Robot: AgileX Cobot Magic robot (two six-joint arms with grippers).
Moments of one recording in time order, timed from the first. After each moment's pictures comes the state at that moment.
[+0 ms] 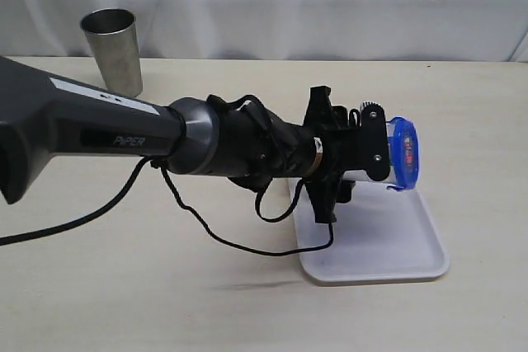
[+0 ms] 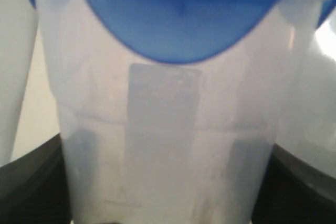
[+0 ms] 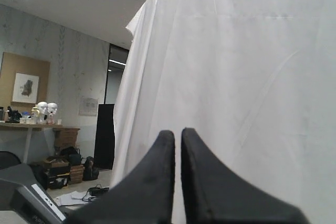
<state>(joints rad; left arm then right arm) -0.89 2.19 -1.41 1.73 0.08 -0.83 0.68 0.00 -0.45 0.12 0.07 -0.20</state>
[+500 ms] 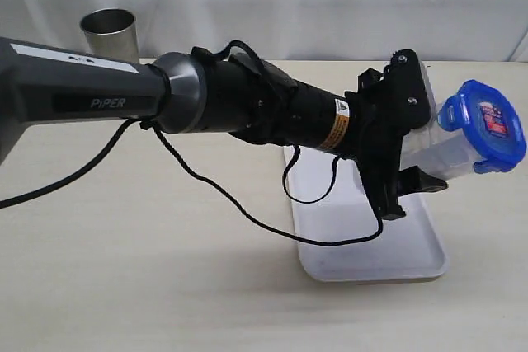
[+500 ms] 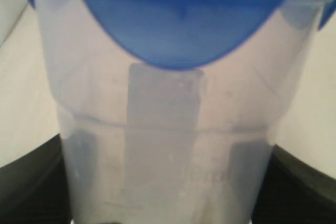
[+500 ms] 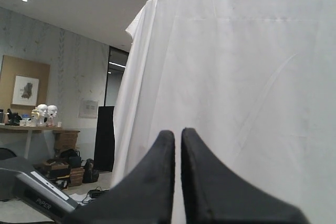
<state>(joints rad) -0.84 2.15 -1.53 1.61 -0.47 -0.96 0.68 0.00 -0.45 0.12 0.06 -0.20</state>
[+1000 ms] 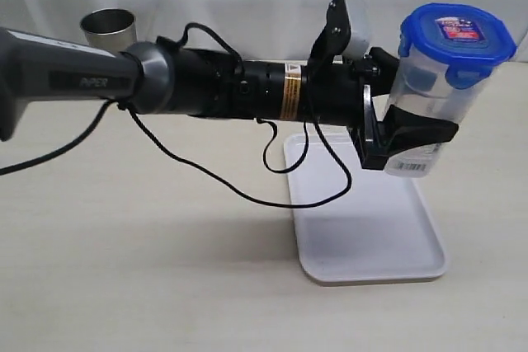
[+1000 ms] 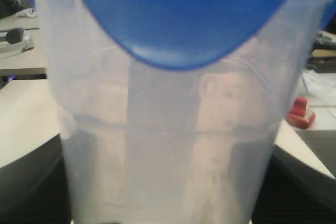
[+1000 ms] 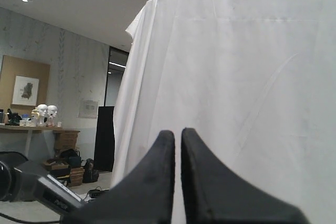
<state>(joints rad) -0.69 2.21 -1.53 1.23 -1.00 -0.87 0.68 0.00 -0.45 0.12 0.06 -0.20</state>
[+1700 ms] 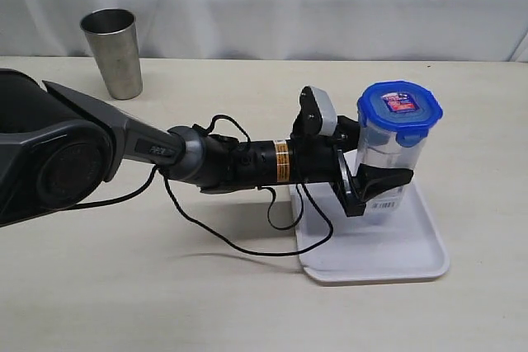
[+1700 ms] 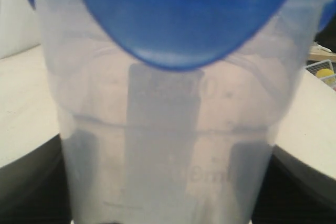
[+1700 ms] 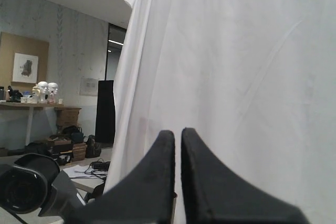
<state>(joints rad) -0.68 2.52 -1.53 0.92 -1.10 -0.58 0.68 0.00 -0.34 0.12 0.04 -0.20</state>
